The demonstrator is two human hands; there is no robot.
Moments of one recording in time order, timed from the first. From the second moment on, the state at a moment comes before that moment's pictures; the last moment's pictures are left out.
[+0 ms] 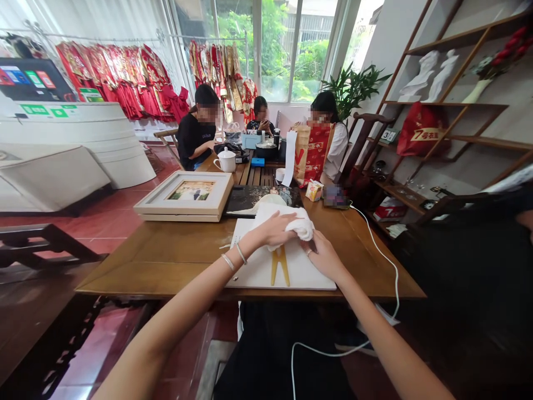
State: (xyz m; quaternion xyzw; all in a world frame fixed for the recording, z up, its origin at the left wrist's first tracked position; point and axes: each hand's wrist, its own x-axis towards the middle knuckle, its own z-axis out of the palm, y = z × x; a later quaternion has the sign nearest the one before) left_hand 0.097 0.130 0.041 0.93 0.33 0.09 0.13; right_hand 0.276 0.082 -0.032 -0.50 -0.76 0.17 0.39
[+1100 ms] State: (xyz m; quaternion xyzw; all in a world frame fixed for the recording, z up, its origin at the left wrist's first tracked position) left_hand 0.064 -0.019 0.026 0.92 0.38 0.08 0.06; right_hand 0.279 0.085 -0.039 -0.48 -0.77 0.16 0.39
